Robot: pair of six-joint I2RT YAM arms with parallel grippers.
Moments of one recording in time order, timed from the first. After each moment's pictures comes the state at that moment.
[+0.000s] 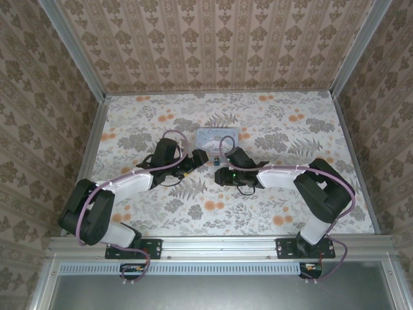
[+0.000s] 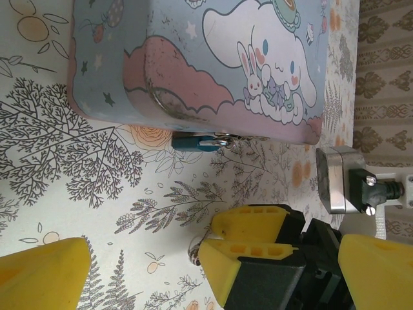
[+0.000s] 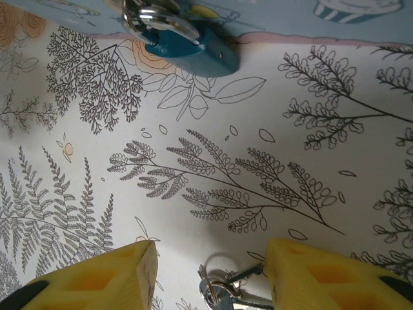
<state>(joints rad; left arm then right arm) -0.56 1.43 0.66 0.08 0.44 -0.93 0.69 1.70 0.81 -0.05 -0.14 0.70</state>
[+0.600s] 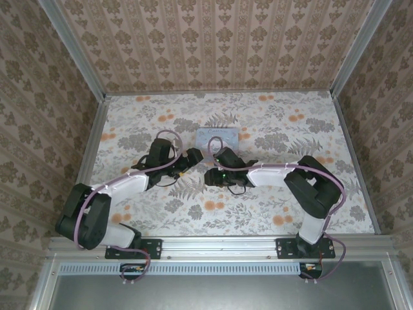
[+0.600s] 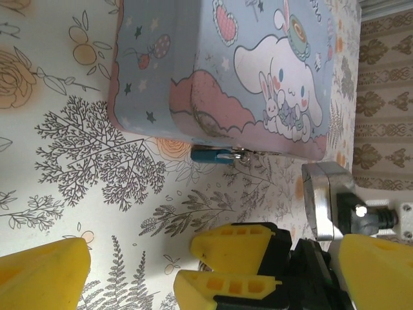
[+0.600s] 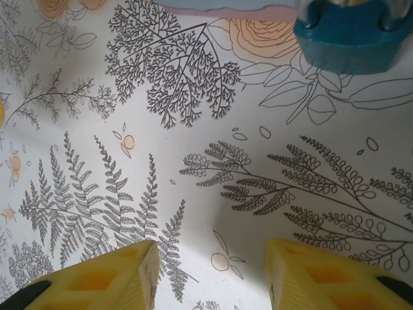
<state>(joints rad) -0.50 1.38 0.63 0.07 0.43 -0.93 0.75 1.77 0.91 -0.07 -0.16 0.70</state>
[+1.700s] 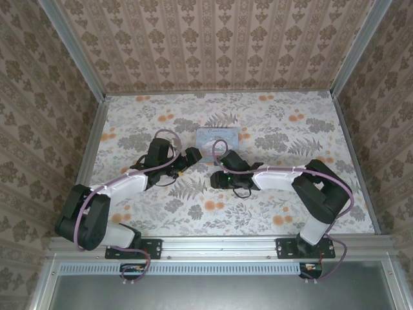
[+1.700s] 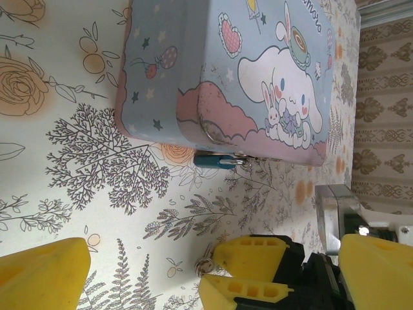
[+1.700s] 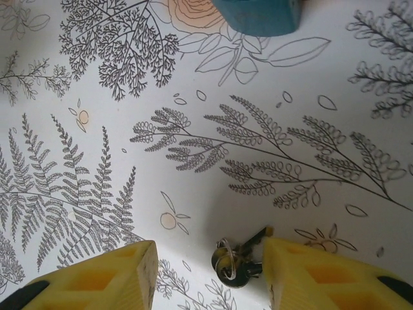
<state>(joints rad) -0.49 1.37 0.63 0.07 0.43 -0.93 0.75 1.71 0.86 -0.12 -0.11 0.69</state>
